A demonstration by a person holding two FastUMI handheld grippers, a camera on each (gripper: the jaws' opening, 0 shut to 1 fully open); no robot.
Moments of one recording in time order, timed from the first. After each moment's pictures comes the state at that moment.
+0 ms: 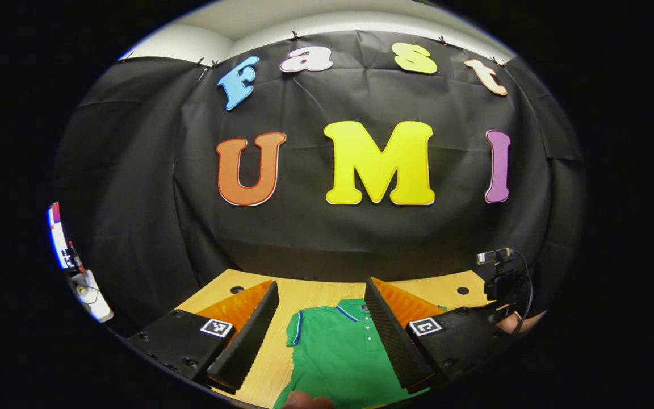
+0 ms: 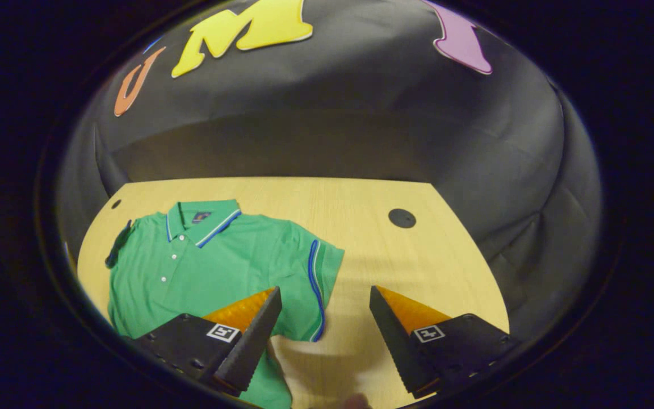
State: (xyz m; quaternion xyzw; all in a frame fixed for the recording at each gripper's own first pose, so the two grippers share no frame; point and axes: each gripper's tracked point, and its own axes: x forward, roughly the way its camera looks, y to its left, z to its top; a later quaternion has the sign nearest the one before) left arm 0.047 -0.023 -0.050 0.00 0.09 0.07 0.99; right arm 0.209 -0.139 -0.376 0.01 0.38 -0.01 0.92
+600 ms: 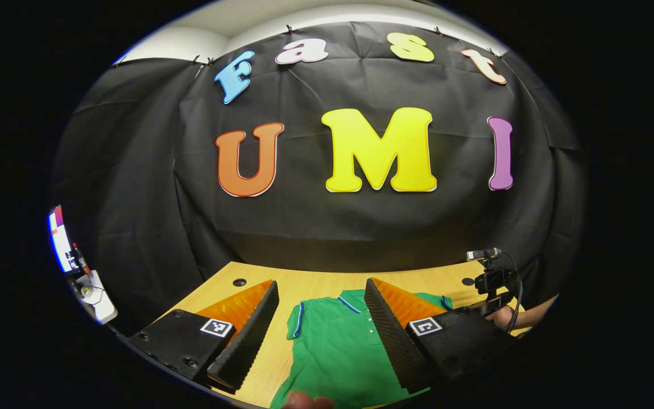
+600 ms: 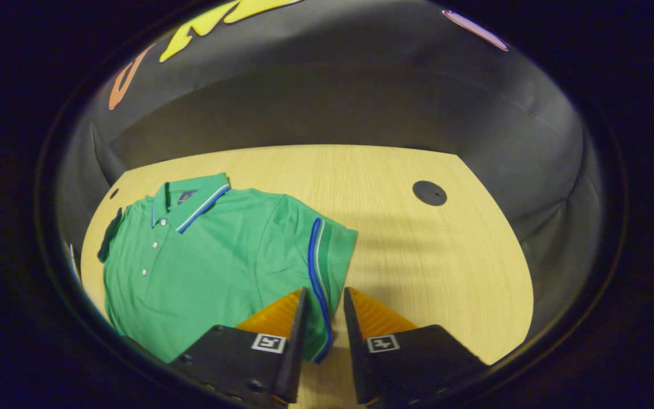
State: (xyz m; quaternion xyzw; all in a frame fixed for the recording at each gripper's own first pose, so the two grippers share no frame) left arm 0.045 -0.030 -0.064 0.02 0.11 0.08 0.99; right arm 0.228 -0.134 -0.420 0.03 0.45 0.02 0.89
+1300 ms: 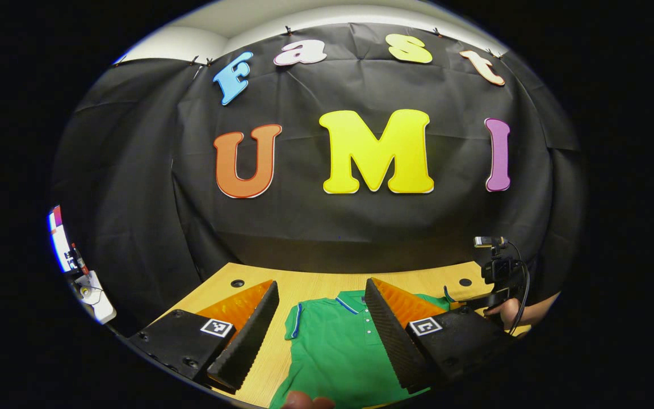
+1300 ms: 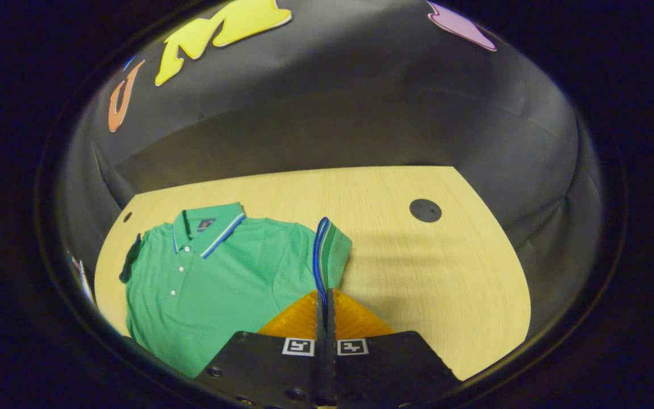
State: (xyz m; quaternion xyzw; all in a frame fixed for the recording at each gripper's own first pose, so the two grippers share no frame) left arm 0.045 -0.032 -0.061 0.01 0.11 0.07 0.99; right arm 0.234 -0.127 -0.366 0.07 0.42 0.02 0.91
